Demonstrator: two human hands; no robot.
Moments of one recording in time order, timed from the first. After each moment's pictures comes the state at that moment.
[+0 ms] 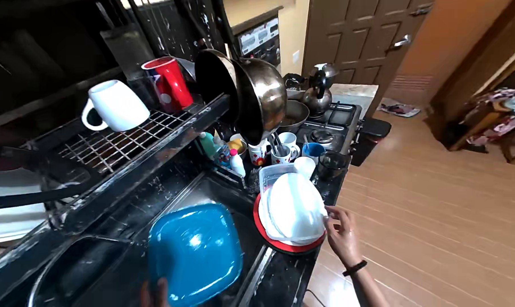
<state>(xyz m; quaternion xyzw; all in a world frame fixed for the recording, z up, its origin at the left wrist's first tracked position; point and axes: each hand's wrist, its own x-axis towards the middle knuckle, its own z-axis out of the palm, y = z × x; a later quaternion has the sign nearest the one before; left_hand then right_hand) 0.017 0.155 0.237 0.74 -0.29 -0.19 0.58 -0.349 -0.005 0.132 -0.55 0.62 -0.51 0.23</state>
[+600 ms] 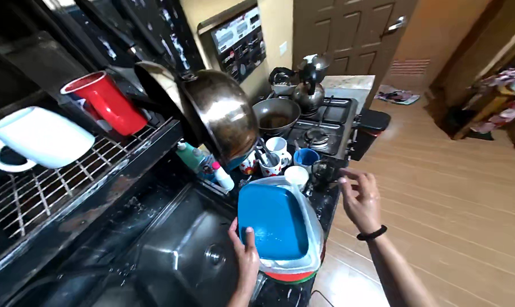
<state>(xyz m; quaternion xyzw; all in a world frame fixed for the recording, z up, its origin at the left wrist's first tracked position) -0.161 -0.034 0.181 0.65 -0.39 -0.34 0.55 -0.429 -0.132 0.176 -0.60 0.58 -0.54 0.12</state>
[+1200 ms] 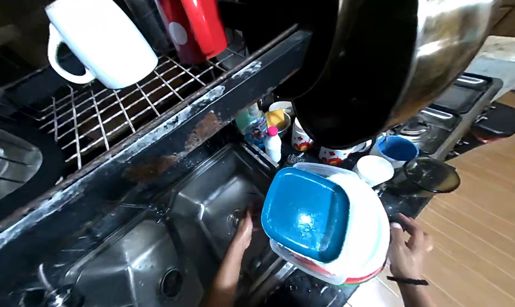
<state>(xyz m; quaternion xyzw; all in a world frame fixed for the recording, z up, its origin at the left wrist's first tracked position) -0.032 -0.040 0.099 0.69 -0.20 -0.52 0.46 -0.391 -0.093 0.040 -0.51 0.68 -0.48 0.24</state>
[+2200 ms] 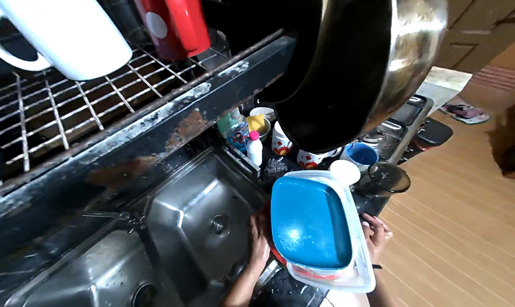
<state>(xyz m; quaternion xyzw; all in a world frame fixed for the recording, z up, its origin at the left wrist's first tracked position) -0.118 -0.032 0.111 0.65 -0.35 -0.42 0.53 -0.394 -0.106 0.000 -0.49 0.65 -0.56 0.16</state>
